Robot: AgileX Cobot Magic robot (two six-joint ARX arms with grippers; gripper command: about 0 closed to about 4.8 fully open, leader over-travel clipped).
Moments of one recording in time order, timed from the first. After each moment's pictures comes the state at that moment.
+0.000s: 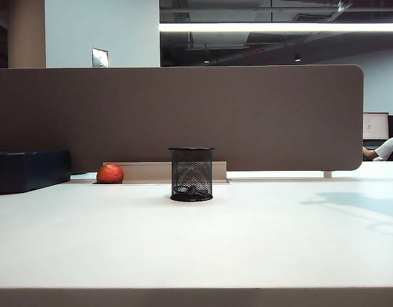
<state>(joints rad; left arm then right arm) -0.01 0.01 0.08 -0.13 0.25 -0.01 0.07 1.49 1.69 -0.56 -0.09 0.02</state>
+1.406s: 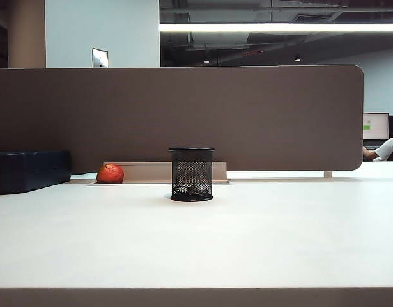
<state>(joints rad) -0.01 0.01 0.08 -0.17 0.22 -0.01 -0.03 0.61 0.42 -0.08 -0.13 0.10</state>
